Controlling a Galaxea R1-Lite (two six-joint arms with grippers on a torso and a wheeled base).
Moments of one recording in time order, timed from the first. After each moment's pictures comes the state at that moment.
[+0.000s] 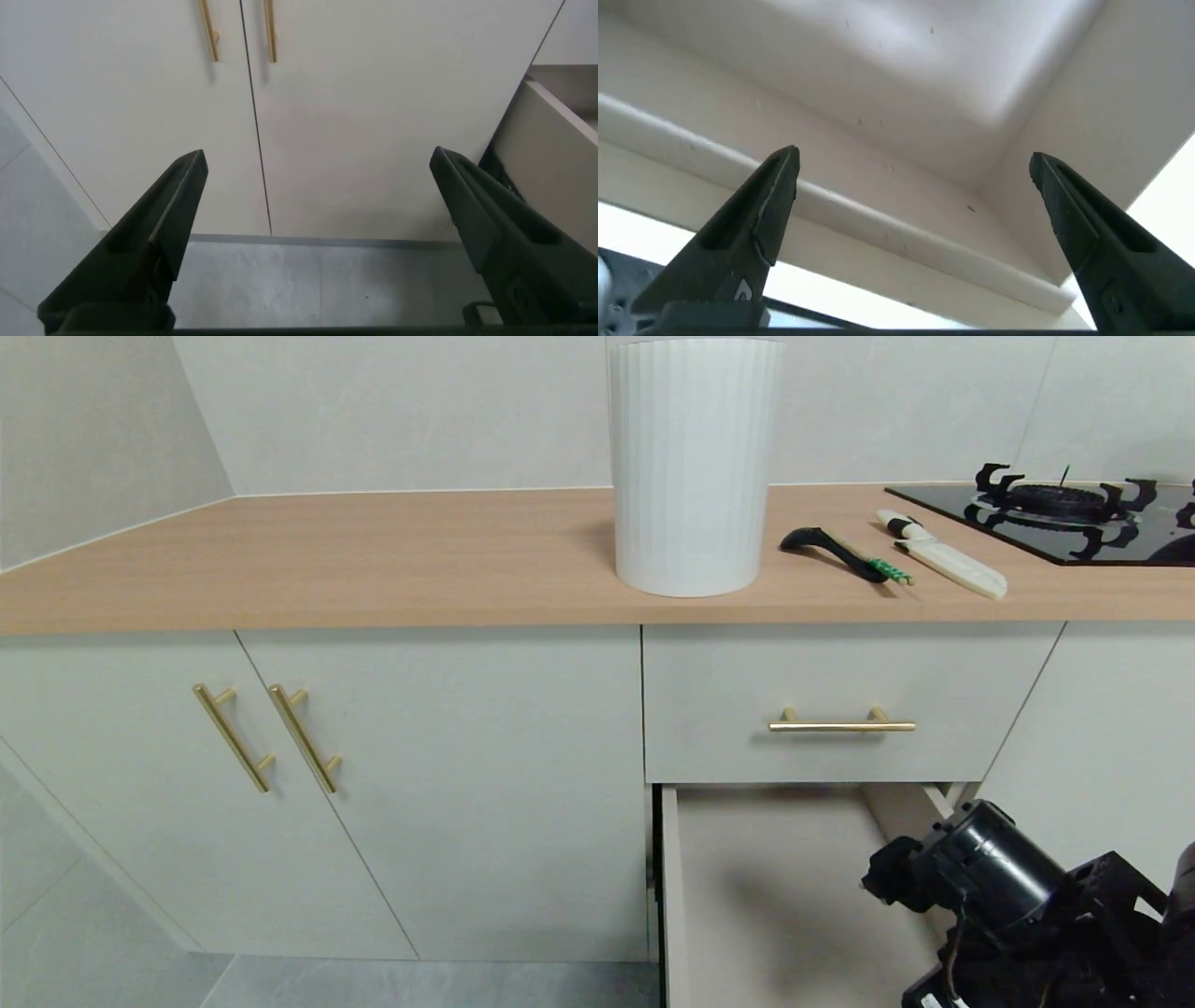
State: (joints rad) left arm 0.00 0.00 0.00 0.00 0.03 0.00; right arm 0.67 1.64 -0.67 0.18 -0.23 0.15
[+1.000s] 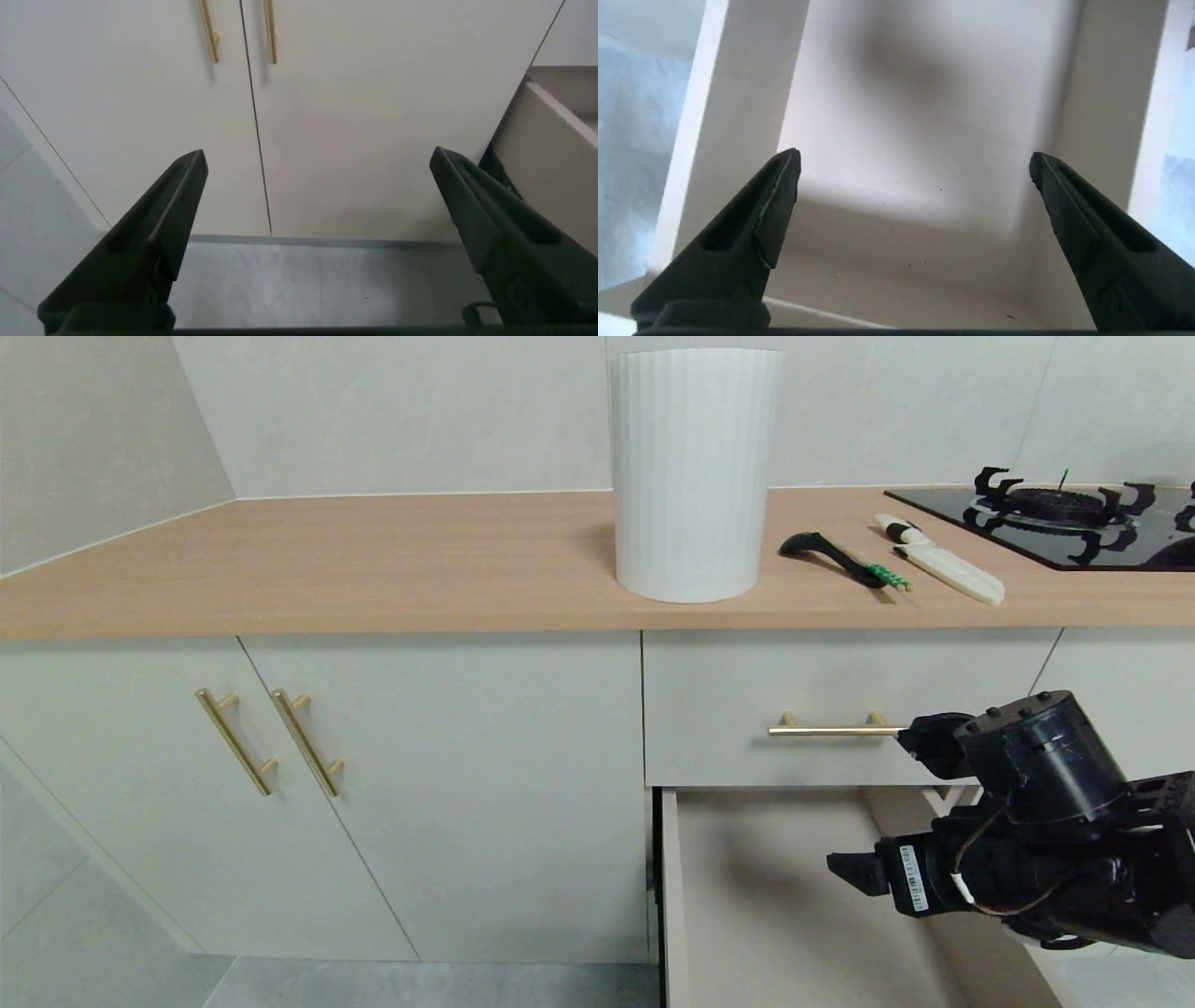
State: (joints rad) left arm 0.00 0.00 0.00 0.00 0.03 0.00; right arm 0.62 1.55 -0.75 -0.02 -0.29 0.33
